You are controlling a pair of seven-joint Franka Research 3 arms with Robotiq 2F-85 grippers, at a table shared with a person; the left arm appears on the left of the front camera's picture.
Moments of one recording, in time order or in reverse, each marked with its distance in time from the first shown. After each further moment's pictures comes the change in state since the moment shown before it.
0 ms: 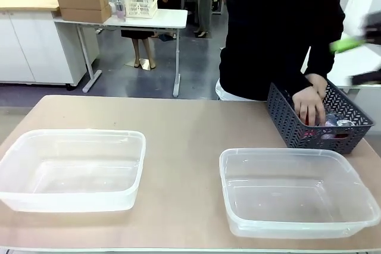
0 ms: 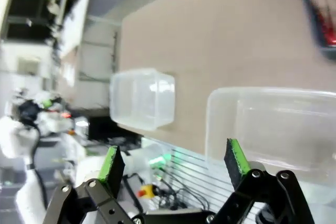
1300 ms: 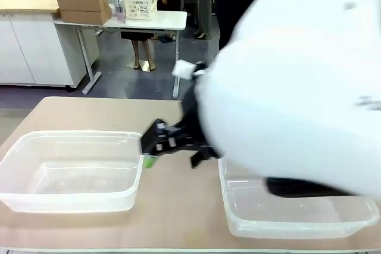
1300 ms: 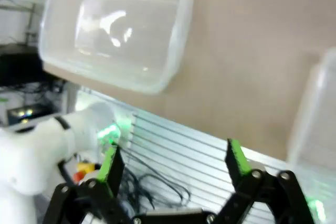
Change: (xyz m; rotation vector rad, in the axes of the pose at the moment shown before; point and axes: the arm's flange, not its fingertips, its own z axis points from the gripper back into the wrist) left arm -0.064 0.084 -0.008 0.298 0.170 0.014; right arm -0.148 0.156 -0.285 -0.358 0.279 0.284
